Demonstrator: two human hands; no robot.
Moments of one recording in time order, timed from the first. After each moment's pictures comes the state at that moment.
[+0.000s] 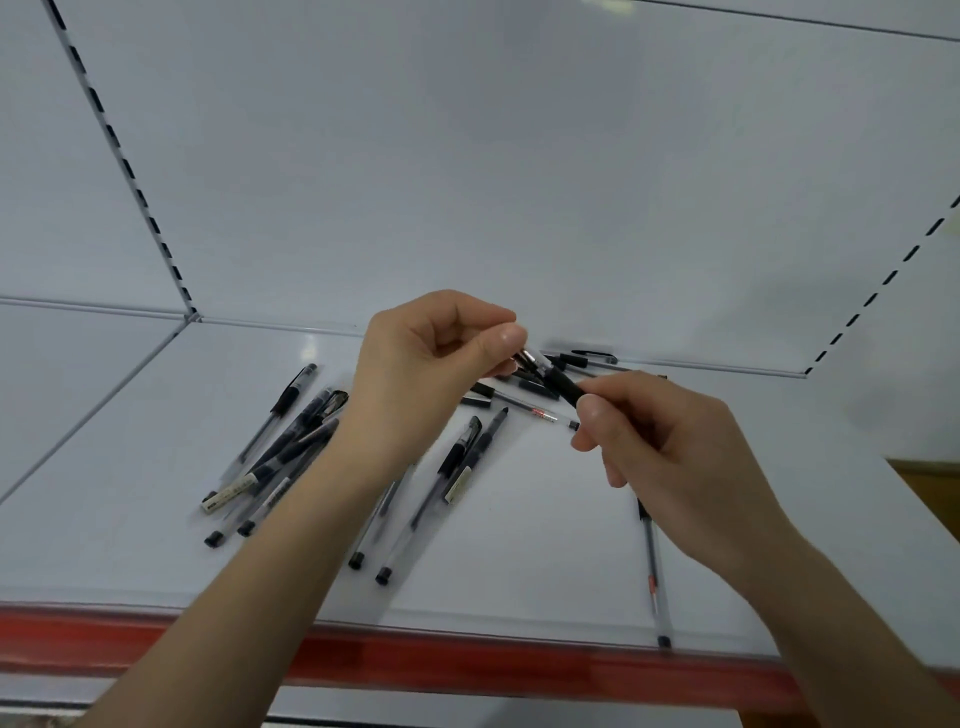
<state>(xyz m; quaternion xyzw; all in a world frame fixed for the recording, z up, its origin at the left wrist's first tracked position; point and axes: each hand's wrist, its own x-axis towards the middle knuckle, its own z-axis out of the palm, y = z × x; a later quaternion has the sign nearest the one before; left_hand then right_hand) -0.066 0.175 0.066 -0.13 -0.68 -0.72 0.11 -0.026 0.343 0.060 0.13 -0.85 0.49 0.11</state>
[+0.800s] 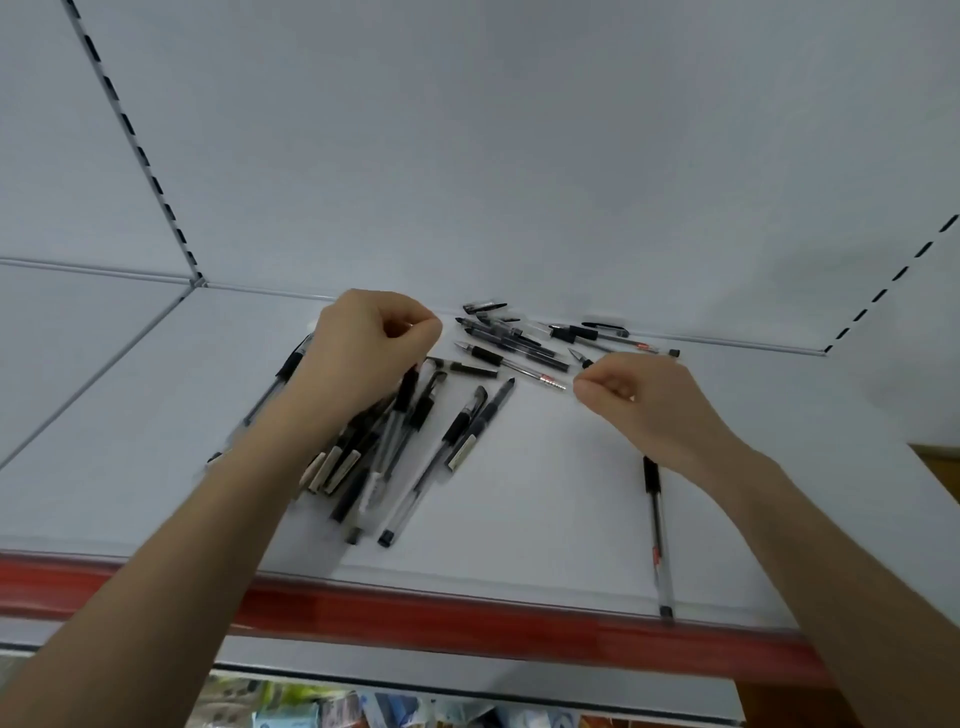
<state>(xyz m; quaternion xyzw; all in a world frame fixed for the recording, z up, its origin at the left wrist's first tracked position) -0.095 0.137 0.036 -0.01 -0.88 -0.46 0.12 -0.088 0.367 0.018 0.10 -0.94 0.33 0.05</state>
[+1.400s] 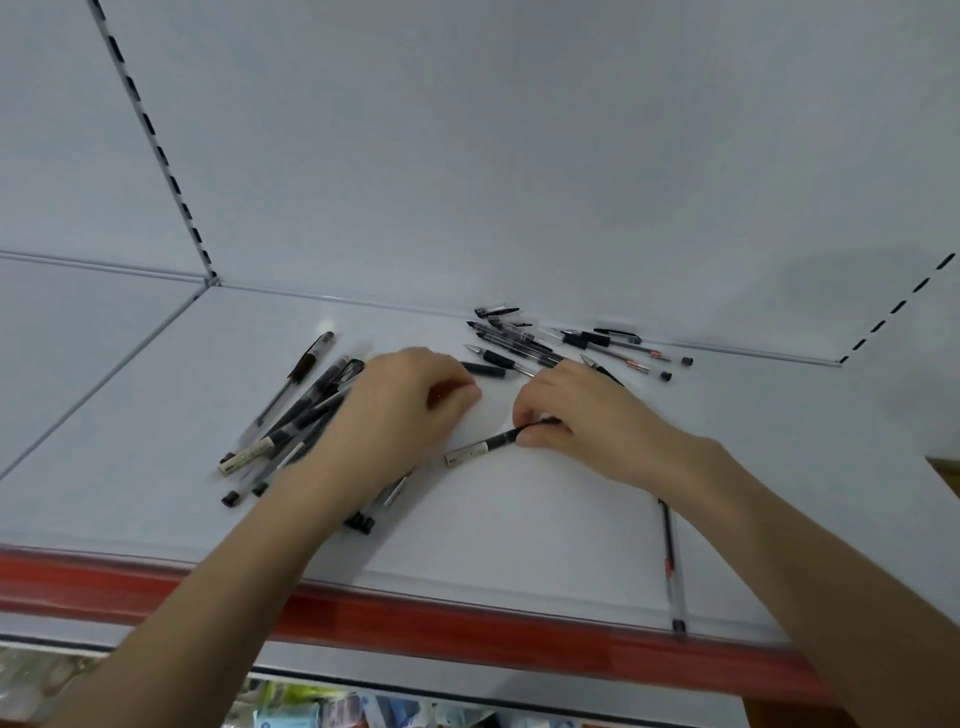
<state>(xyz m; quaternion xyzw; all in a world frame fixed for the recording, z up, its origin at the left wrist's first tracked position) -0.072 0.146 0.017 -0.14 -0.92 -0.32 0.17 -0.107 0.334 0.008 0.34 -0.93 0.11 0.01</state>
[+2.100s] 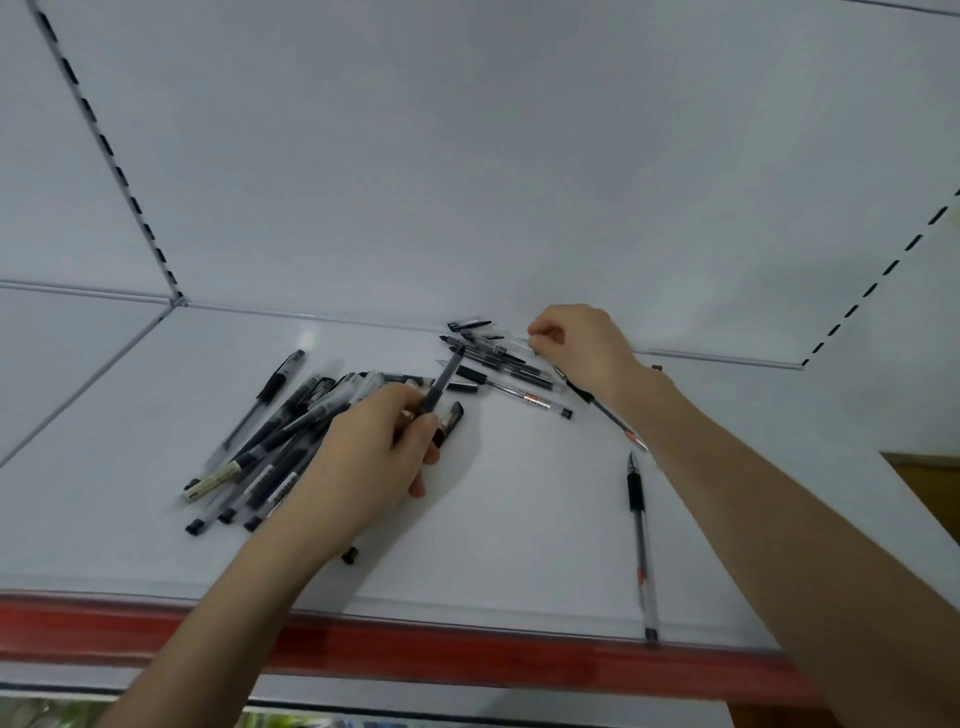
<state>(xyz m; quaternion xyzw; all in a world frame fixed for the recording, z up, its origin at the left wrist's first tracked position) -0.058 0.153 0.008 -0.03 -0.88 -0.47 0.03 -0.172 0.349 0.018 0.11 -0.96 0.25 0.07</state>
